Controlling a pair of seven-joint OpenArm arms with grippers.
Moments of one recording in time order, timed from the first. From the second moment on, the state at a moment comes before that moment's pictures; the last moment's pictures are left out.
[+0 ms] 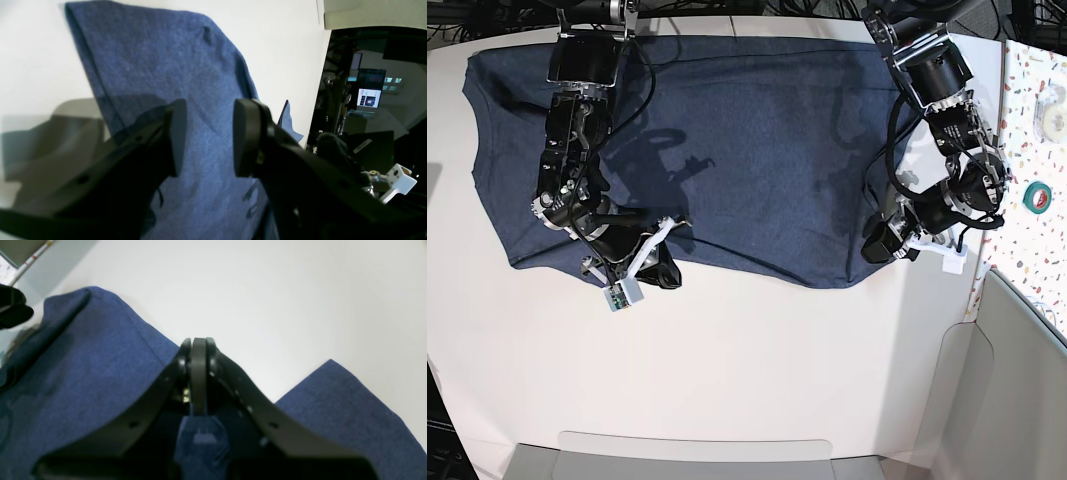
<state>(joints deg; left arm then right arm) -13.1 -4.6 -32.8 76.0 -53.3 -7.6 72.4 10.1 -0.1 9.6 90.7 17.6 37.4 -46.3</state>
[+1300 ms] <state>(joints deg) -12.5 -1.6 -32.8 75.9 -57.1 -14.0 68.0 9.9 -1.0 5.4 91.9 17.3 37.4 -46.6</state>
